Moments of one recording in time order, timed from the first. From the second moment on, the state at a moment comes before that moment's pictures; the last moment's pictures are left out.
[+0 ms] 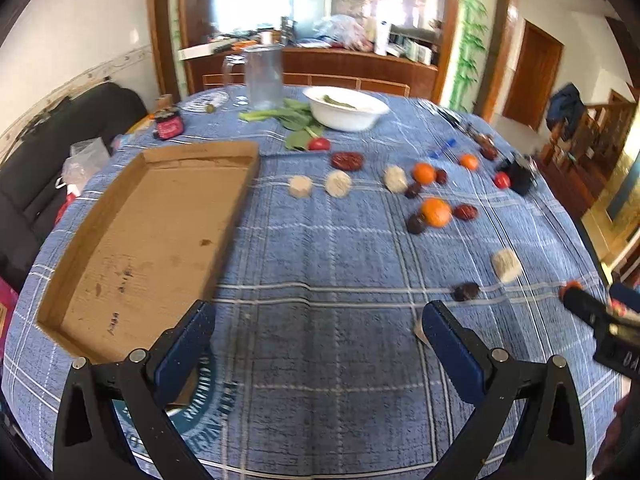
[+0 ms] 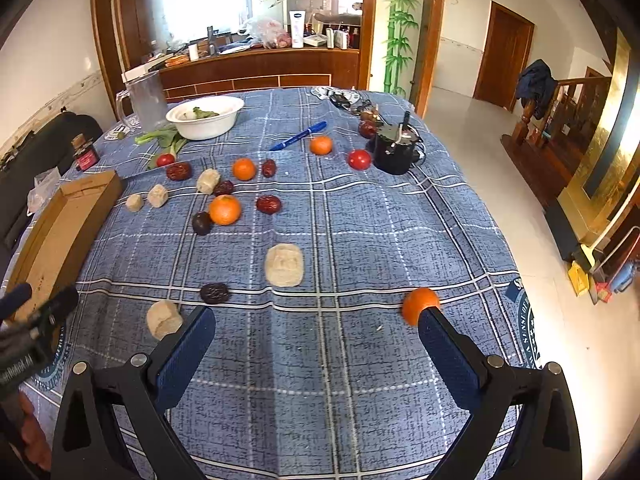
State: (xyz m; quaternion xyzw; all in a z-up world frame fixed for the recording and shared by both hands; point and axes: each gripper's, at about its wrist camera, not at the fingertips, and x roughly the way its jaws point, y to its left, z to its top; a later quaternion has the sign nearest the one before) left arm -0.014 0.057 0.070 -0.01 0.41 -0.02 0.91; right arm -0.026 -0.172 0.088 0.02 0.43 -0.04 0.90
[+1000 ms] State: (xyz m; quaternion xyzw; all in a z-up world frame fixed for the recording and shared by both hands) left arm 0.018 -0.007 0.013 0.00 0.50 -0.12 0.86; right arm 0.044 -0.188 0.039 0.01 0.48 0.04 0.88
